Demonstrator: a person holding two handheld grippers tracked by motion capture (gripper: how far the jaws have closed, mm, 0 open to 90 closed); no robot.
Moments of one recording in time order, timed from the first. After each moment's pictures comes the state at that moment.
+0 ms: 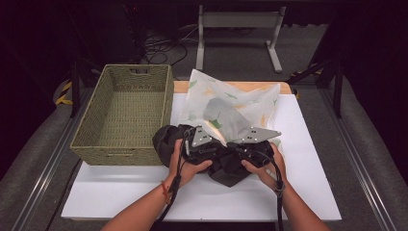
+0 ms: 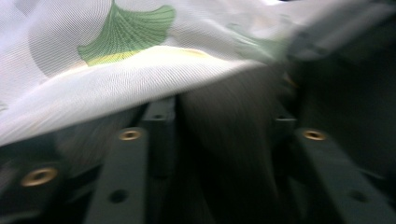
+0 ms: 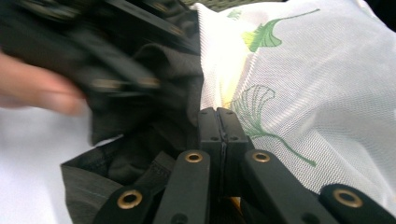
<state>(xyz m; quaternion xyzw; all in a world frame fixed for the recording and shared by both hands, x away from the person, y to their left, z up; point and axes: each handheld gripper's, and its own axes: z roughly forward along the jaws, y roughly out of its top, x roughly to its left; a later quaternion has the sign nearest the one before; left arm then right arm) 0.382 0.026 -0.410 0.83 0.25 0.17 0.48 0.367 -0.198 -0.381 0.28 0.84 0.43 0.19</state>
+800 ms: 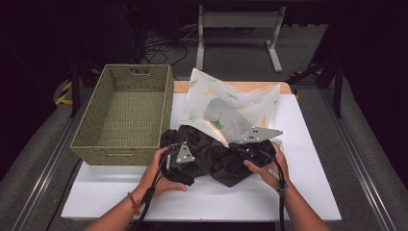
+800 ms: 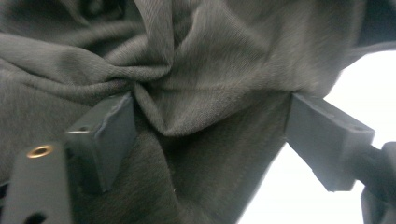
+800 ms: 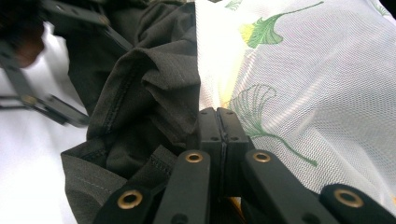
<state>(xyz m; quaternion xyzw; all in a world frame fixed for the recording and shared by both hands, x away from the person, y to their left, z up) 0.367 0.069 -0.438 0.91 0.22 0.15 0.33 0.368 -0.203 -0.382 0.27 0.84 0.43 0.18</state>
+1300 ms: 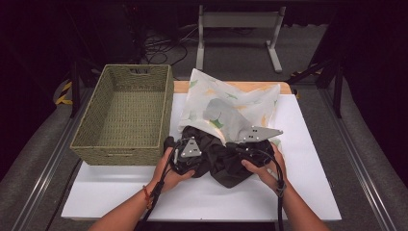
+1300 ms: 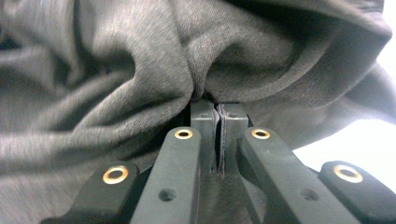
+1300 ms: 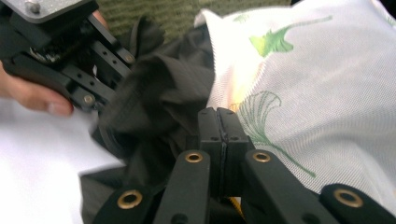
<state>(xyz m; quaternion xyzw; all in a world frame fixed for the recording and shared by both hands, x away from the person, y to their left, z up) 0.380 0.050 -0.434 0.87 0.18 0.12 0.43 0.367 -0.198 -0.378 0.27 0.83 0.45 0.16</state>
